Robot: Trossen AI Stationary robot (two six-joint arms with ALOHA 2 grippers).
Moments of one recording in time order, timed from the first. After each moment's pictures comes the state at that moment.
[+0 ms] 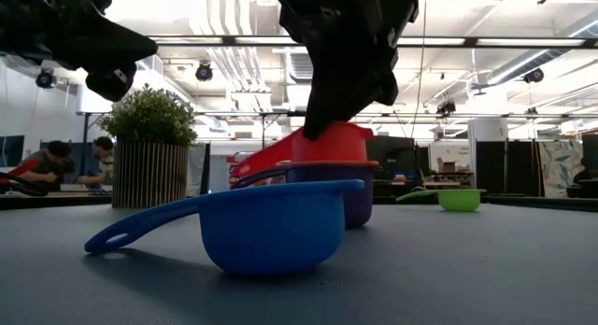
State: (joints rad) left arm -0.43 0.65 0.16 0.37 -0.44 -0.28; right arm 0.30 1.94 1.50 -0.65 0.23 0.62
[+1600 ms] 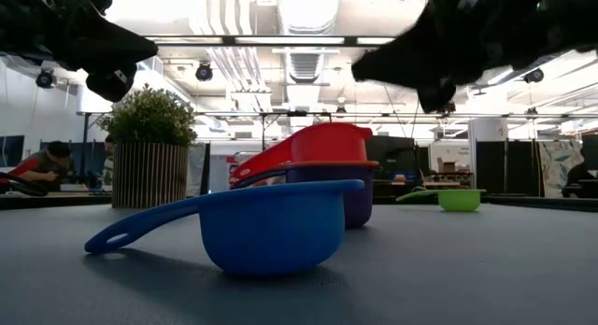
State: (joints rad) left arm -0.43 0.66 0.17 0.37 -0.44 -0.27; right arm 0.48 1.68 0.60 0.85 0.57 0.22
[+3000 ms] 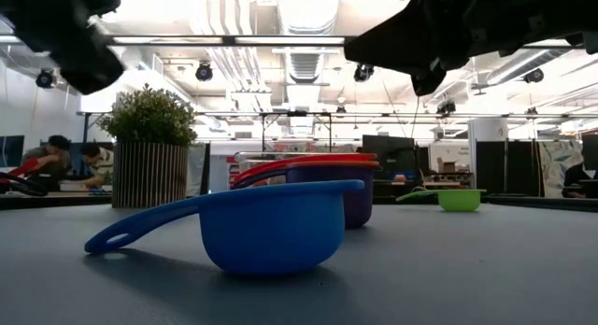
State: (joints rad) left arm -0.46 0.76 0.53 -0.46 -0.22 -0.57; right arm 0.46 1.62 0.62 0.85 0.58 0.13
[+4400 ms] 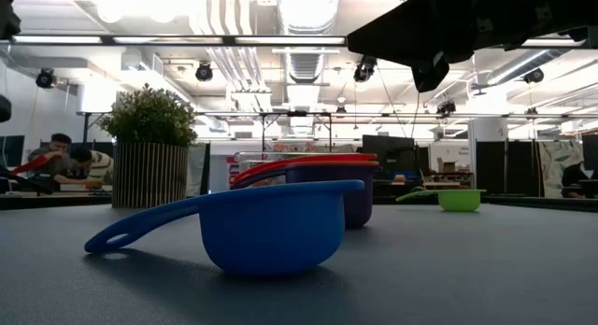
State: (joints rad) left arm -0.89 1.28 0.63 -0.44 -0.13 -1.01; right arm 0.47 1.60 0.62 0.84 0.57 0.15
